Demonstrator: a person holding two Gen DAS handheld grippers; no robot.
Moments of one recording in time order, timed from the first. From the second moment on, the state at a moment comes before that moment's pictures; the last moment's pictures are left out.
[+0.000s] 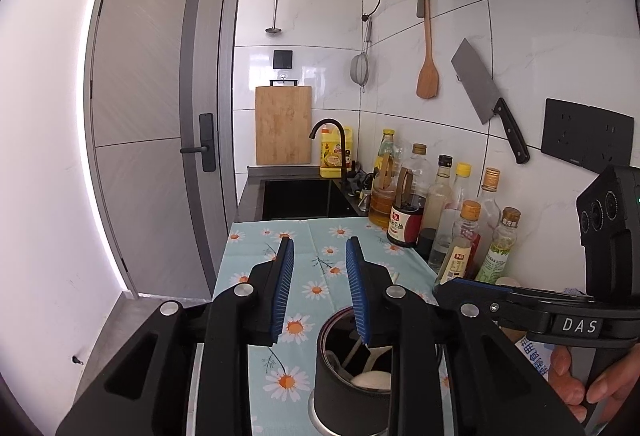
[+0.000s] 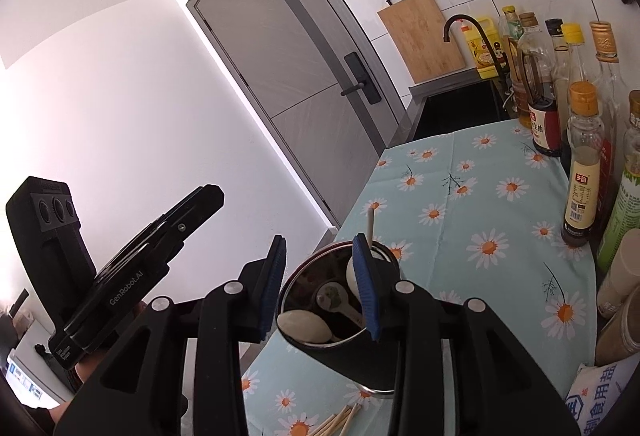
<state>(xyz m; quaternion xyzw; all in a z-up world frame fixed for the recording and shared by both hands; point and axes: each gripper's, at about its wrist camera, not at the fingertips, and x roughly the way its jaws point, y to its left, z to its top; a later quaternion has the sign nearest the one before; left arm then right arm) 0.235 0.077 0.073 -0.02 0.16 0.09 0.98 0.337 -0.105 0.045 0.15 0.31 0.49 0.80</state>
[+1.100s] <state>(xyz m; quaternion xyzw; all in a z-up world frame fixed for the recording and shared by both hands) 0.154 0.091 -0.012 -0.10 0.34 0.02 0.93 0.251 -0.100 -0.034 0.09 0.51 0.41 0.76</state>
